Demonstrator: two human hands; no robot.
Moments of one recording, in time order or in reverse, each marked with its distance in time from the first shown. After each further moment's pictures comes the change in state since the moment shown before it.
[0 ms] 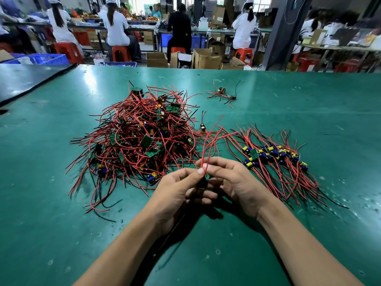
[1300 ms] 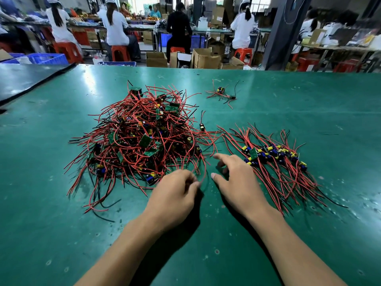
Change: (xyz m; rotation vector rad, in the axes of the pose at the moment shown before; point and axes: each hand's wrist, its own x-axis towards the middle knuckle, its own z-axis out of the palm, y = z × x) left_hand 0.003 0.000 -0.010 1.352 0.210 0.399; right_hand 0.011 0.021 -0.020 -1.182 0.478 -0.355
